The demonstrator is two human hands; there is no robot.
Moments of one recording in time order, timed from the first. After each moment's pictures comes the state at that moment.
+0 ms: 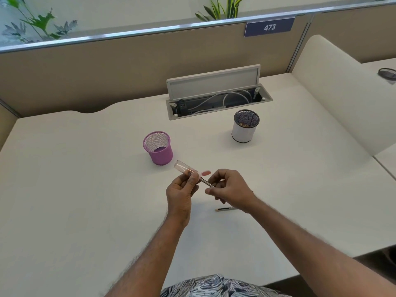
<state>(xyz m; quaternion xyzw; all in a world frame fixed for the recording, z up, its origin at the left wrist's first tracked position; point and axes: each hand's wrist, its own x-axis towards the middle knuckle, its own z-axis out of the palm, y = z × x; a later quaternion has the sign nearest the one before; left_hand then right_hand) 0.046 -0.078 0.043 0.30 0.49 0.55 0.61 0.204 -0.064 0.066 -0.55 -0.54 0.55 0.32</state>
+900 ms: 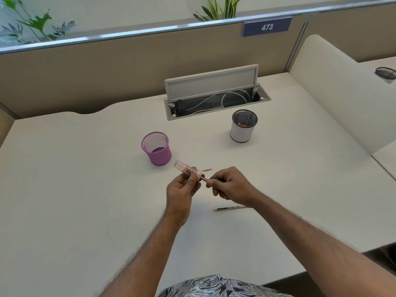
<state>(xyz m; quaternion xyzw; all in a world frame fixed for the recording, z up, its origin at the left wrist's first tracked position) 0.045 -0.073 0.044 0.28 0.45 0.55 0.64 0.213 -0.056 0.075 -0.51 -0.56 0.58 0.29</state>
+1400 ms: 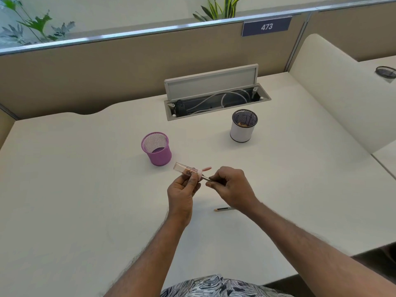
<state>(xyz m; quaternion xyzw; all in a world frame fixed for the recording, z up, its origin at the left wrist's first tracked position) 0.053 -0.075 0.041 0.27 0.47 0.57 0.61 0.208 -0.062 0.055 -0.54 -0.69 0.29 0.38</state>
